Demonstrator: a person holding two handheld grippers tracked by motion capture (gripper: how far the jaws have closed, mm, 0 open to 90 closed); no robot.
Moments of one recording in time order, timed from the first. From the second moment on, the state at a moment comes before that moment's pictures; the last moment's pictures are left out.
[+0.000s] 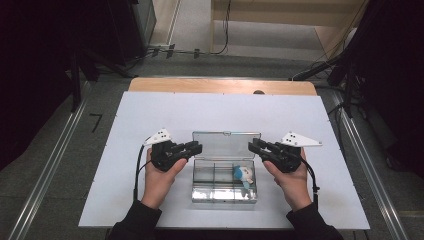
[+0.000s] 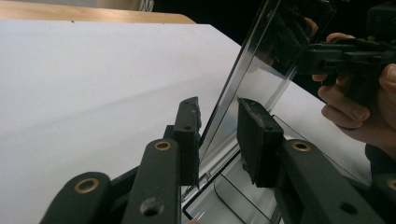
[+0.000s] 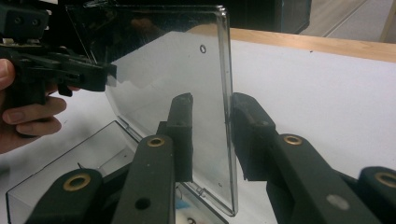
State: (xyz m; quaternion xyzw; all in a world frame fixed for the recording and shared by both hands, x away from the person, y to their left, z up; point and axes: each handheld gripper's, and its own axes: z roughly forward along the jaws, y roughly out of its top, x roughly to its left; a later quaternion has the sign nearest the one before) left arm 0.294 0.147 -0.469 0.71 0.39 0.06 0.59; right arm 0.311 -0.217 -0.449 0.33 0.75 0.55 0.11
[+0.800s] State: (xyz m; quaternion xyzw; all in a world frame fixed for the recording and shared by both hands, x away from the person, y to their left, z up) left arm 0.268 0.163 -0.477 0.72 0.40 0.06 0.56; right arm 0.299 -0.217 -0.448 0.33 0.76 0.55 0.12
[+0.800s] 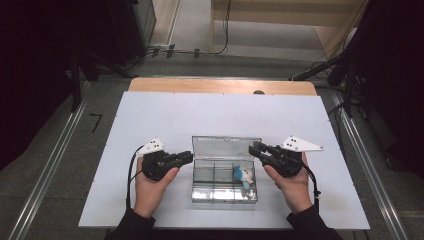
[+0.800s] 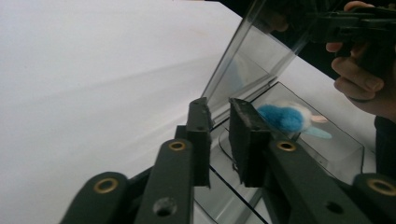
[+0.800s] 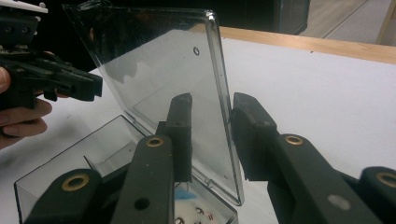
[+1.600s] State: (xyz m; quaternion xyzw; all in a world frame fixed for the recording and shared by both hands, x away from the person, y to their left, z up) left arm 0.265 0.158 -0.482 0.72 0.39 0.05 0.57; right arm 0.283 -0.219 -0.449 0.31 0.77 0.55 0.13
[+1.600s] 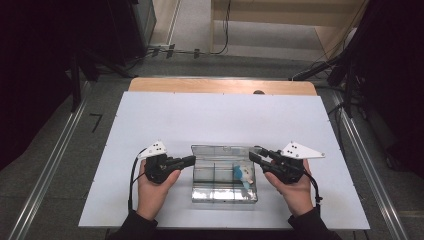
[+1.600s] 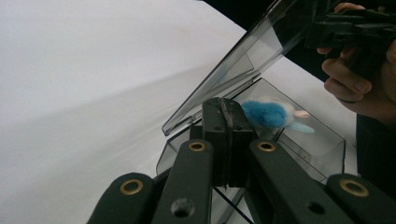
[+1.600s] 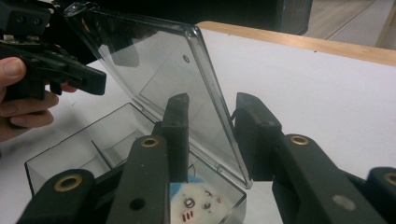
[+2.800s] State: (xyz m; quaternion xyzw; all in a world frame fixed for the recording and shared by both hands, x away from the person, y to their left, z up) left arm 0.264 0.156 -0.483 0.72 0.38 0.04 0.58; right arm 0.278 -0.234 -0.469 0.36 0.77 0.52 0.10
